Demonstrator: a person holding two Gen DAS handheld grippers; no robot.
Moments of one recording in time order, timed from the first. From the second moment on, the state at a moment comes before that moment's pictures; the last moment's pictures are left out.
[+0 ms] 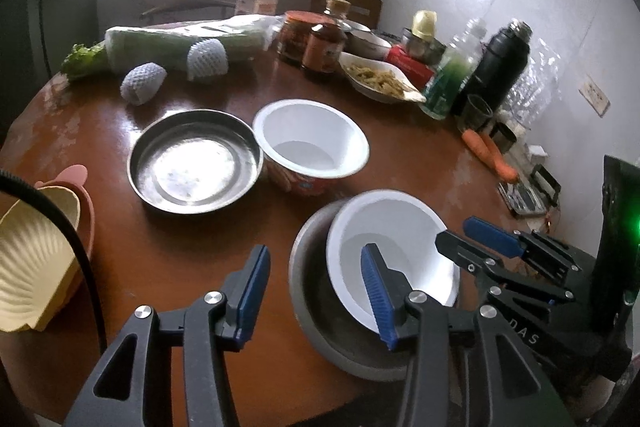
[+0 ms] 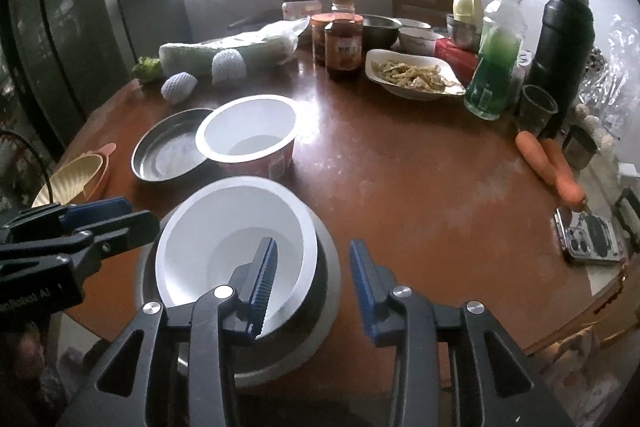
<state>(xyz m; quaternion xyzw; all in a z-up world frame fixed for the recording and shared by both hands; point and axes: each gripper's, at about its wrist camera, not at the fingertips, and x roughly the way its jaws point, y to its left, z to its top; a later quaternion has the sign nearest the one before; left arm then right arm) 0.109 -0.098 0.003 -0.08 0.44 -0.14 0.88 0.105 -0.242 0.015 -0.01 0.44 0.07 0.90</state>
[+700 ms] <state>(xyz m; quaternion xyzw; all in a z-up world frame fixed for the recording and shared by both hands) 0.154 -0.084 -0.001 -0.10 0.45 -0.12 0.88 0.148 -0.250 0.009 -0.01 0.45 0.07 0.89</state>
